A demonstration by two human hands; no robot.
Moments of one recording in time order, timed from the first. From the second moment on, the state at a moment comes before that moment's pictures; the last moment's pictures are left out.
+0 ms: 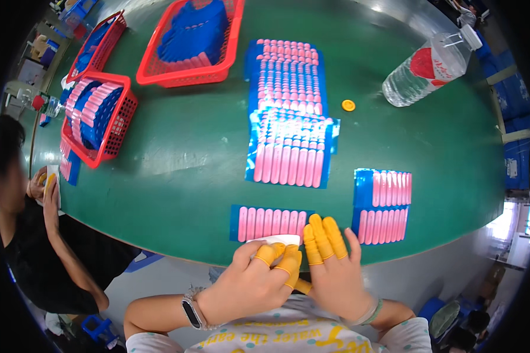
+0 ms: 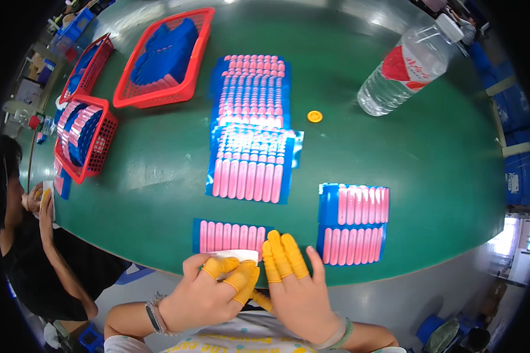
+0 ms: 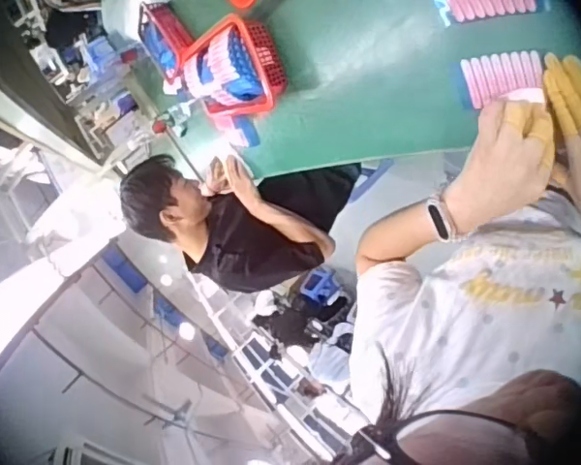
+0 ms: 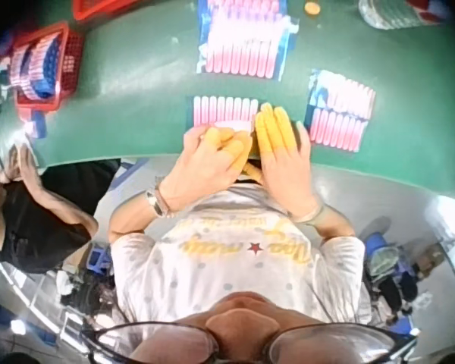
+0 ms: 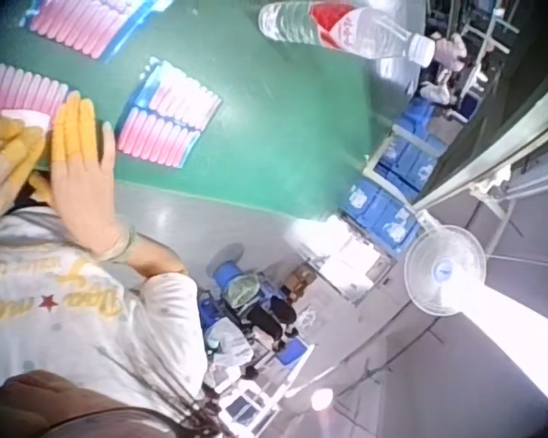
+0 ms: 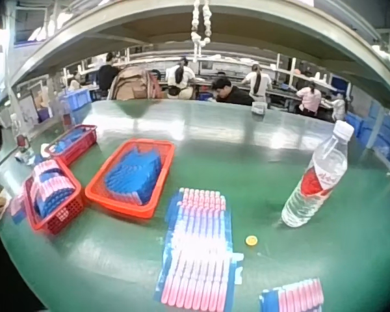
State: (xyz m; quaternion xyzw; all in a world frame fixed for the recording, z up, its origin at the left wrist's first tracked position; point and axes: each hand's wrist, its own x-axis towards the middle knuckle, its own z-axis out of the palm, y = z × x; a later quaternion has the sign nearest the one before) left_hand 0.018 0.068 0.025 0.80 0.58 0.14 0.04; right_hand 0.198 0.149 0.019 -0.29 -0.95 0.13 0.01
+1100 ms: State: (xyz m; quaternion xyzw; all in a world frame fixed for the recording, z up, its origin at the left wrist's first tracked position) left_hand -0.035 0.019 -0.002 0.59 0.73 0.32 -0.13; right_hand 0.204 0.167 0.032 -0.26 -0.95 0.17 0.01
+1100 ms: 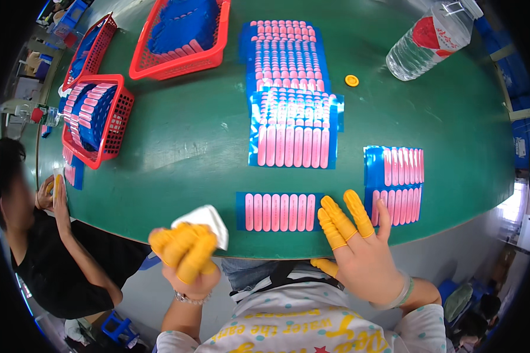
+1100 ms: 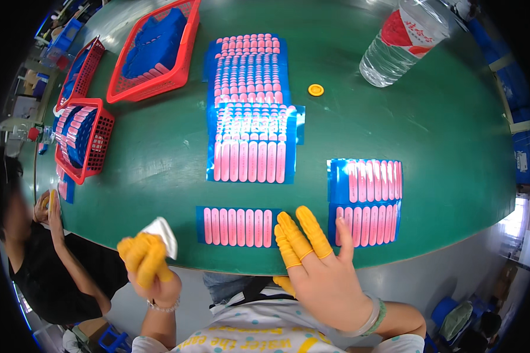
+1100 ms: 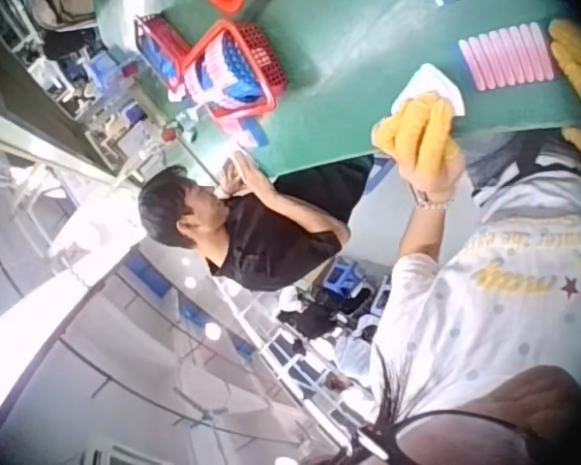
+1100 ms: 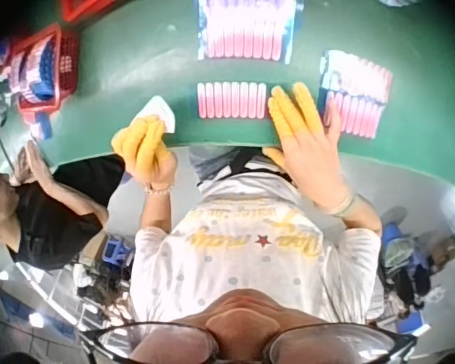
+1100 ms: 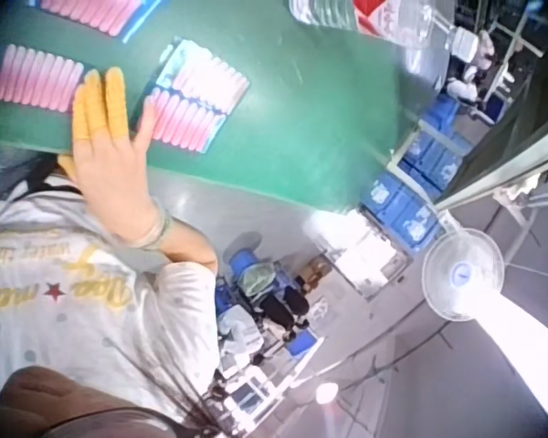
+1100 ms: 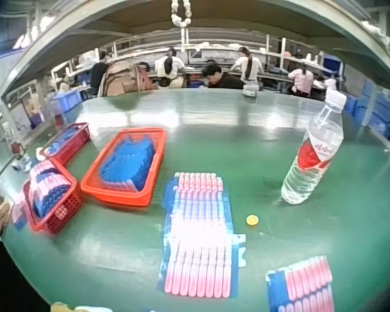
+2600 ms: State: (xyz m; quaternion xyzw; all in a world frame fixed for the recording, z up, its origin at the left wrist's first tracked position) left_hand -0.036 0.033 -0.013 0.53 0.71 0.47 -0.02; right_hand 0.326 0.227 0.043 -0.38 -0.88 0.22 0.18
